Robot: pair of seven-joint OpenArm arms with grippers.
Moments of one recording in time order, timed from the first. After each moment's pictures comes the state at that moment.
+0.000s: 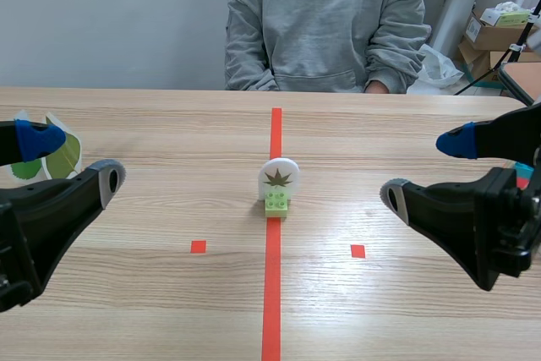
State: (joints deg) left arm 50.0 -33.3 -10.6 127.9 -25.6 -20.0 -2.2; right arm -30.6 28.6 16.7 119.5 41.3 43.8 -30.4
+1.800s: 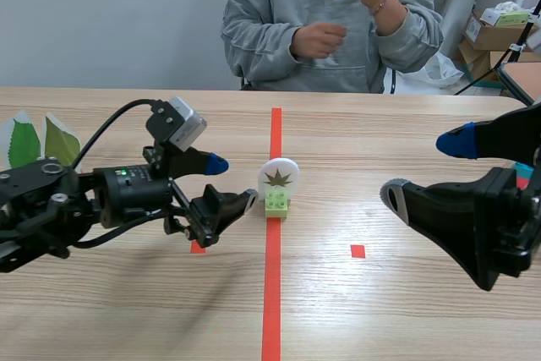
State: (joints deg) left arm -14.5 -26.3 38.5 66.5 -20.8 -29.9 -7.3; right arm -30.6 28.6 16.7 119.5 41.3 43.8 -30.4
